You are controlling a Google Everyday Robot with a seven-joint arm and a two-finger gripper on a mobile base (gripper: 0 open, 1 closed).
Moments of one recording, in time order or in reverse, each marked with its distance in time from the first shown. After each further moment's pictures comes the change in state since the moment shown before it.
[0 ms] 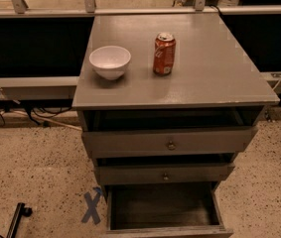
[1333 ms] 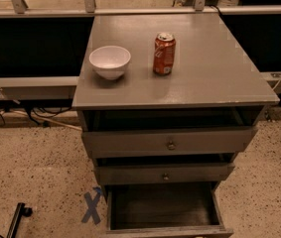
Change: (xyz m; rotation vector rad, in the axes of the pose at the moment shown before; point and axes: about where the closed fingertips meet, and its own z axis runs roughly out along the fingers) arm 0.068 -0.038 0.074 0.137 -0.016 -0.015
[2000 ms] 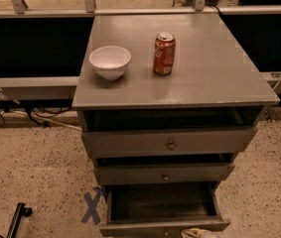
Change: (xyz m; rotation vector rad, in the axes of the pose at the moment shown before) arm -0.005 -0.033 0.023 0.088 -0.057 -0.059
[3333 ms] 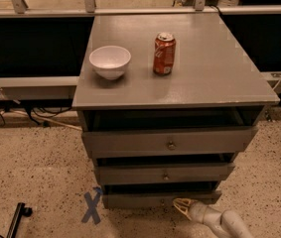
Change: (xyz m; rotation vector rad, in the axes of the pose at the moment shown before) arm -0.052 -0.107 0.066 0.075 -0.182 -0.129
